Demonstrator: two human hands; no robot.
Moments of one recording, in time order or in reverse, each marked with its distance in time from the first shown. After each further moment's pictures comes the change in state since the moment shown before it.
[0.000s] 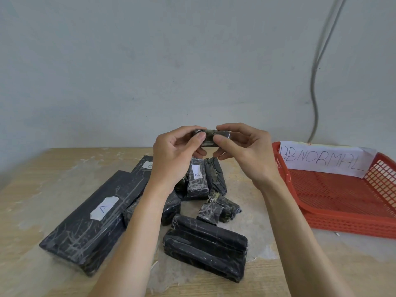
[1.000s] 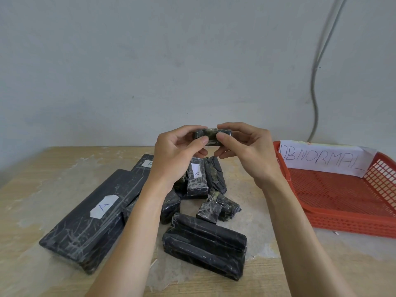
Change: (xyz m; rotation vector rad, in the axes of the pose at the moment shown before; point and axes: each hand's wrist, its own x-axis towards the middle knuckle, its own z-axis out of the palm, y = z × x) left_hand -0.001 0.004 0.000 -0.020 -0.044 -0.068; right_hand 0.001 -0.002 -0.005 -0.013 -0.017 0.029
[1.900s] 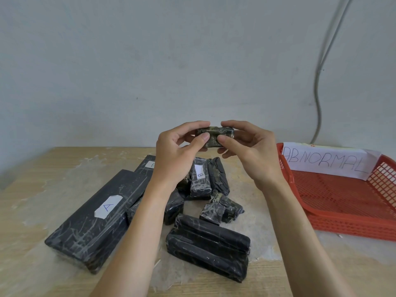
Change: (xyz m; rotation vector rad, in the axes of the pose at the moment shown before) left_hand 0.002 0.001 -0.003 0.042 0.044 0.112; right_hand -0.003 -0.004 0.008 0.026 0.037 -0.043
